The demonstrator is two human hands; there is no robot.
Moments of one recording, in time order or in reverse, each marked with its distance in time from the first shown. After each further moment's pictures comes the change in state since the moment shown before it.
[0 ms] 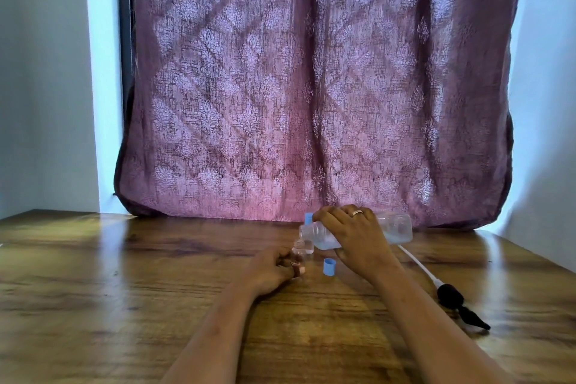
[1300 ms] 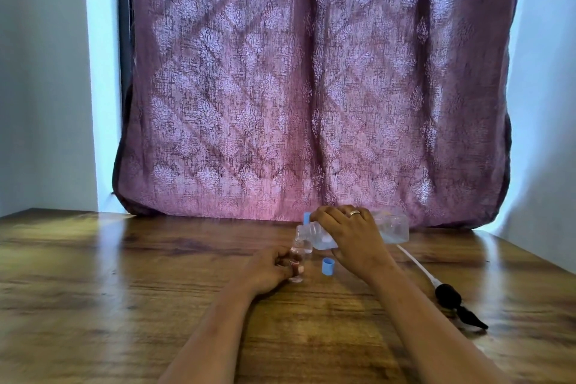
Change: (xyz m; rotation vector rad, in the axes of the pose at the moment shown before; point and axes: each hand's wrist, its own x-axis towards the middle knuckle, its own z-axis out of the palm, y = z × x) left_hand 0.005 -0.007 0.001 -0.007 0.000 0.023; right_hand 0.000 -0.003 0.003 0.009 0.015 -0.007
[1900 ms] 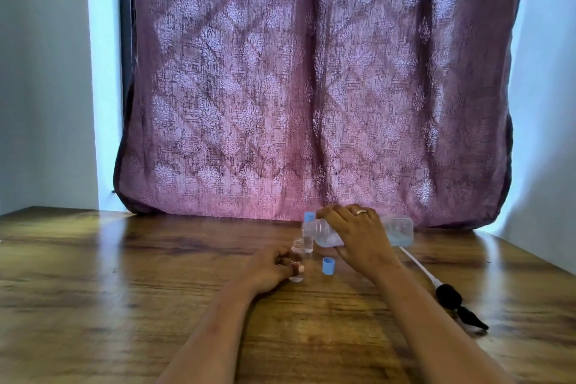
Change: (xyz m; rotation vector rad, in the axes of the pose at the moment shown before) left_hand 0.005 -0.006 0.002 -0.024 0.024 0.005; right_hand -0.003 0.005 -0.004 0.036 0.051 0.041
